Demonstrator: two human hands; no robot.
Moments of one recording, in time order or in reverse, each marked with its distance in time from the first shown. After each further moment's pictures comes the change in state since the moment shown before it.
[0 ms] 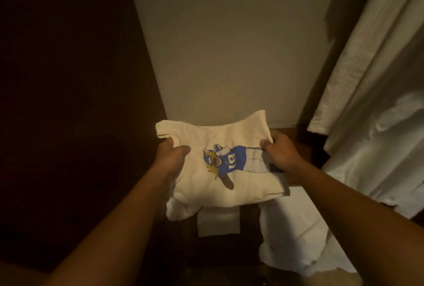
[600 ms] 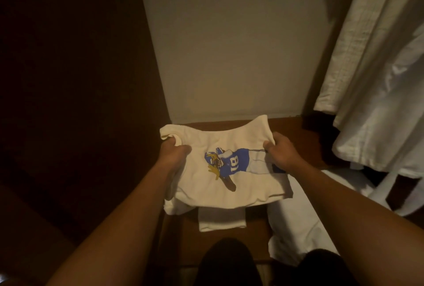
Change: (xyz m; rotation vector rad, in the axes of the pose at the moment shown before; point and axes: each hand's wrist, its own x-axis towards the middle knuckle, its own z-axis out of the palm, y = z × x) left_hand 0.002 -0.109 0.011 -0.085 -0.019 0.046; right_hand -0.017 0.097 0.077 0.015 0.078 -0.057
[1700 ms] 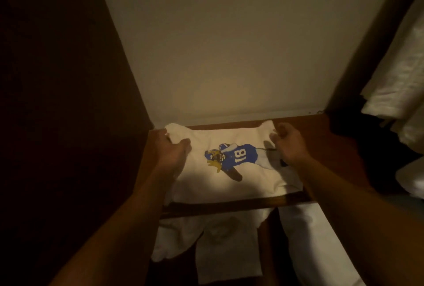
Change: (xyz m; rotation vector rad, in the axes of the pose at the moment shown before) left_hand 0.224 -0.032 0.062 0.338 0.133 0.100; right_hand 0.186 0.034 0.072 0.095 0.131 0.148
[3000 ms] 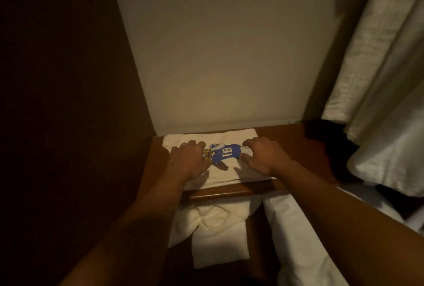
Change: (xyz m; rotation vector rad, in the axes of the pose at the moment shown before) left_hand -0.099 0.044 -0.029 0.998 -0.315 0.617; right_hand -0.102 -0.049 -0.044 -0.887 -0.290 -0.487
